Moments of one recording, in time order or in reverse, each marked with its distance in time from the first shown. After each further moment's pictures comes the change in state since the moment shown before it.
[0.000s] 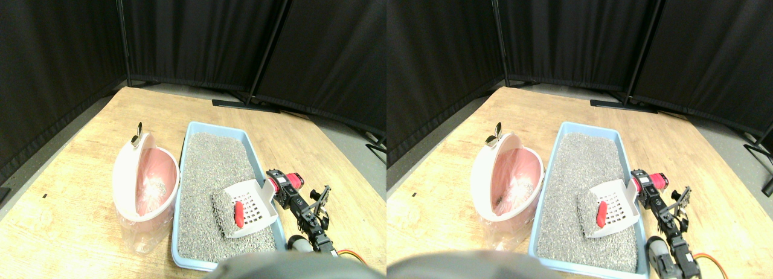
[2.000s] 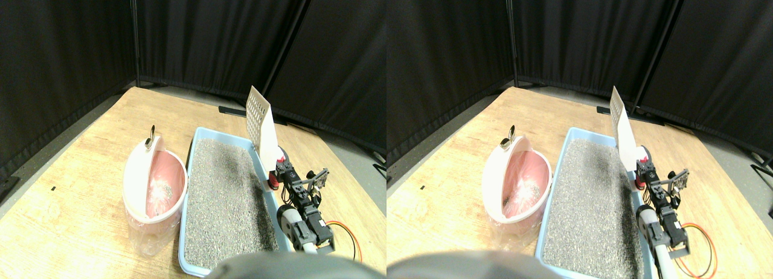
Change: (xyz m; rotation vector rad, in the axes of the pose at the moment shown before) right arm 0.047 0.023 0.056 1.094 -0.202 -0.046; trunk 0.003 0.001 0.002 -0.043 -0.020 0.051
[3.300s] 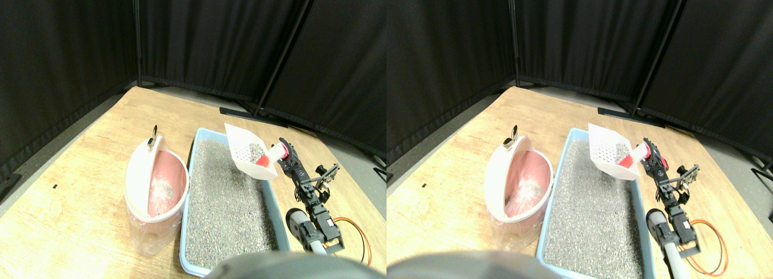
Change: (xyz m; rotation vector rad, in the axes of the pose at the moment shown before) right arm 0.003 0.019 0.017 -0.751 -0.060 0.179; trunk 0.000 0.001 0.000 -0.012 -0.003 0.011
